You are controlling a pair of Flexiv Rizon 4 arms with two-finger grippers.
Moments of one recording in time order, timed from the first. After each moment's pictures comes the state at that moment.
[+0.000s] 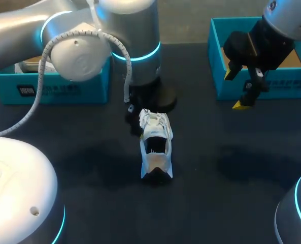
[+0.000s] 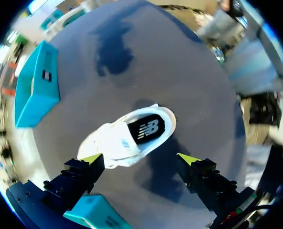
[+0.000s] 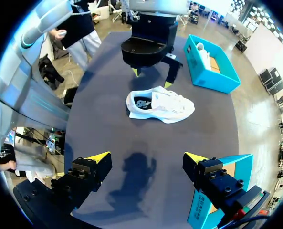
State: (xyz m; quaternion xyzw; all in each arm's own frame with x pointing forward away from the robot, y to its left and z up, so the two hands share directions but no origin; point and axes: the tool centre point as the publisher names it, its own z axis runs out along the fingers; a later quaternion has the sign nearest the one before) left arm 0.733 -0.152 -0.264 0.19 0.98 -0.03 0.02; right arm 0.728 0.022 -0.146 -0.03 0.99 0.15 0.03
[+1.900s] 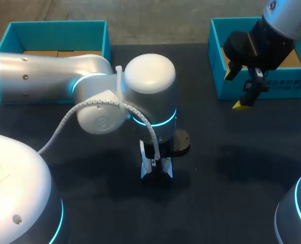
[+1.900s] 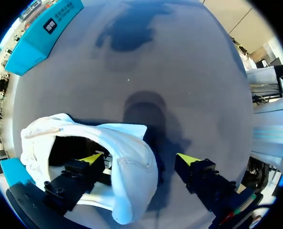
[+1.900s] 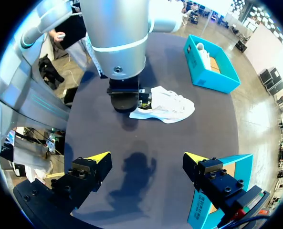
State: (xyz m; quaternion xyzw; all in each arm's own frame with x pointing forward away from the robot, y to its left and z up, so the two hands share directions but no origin) left arm 0.665 -0.183 -0.390 -0.04 1.00 -0.03 0.01; right arm 0.728 0.022 -0.146 -0.03 0.99 0.15 0.03
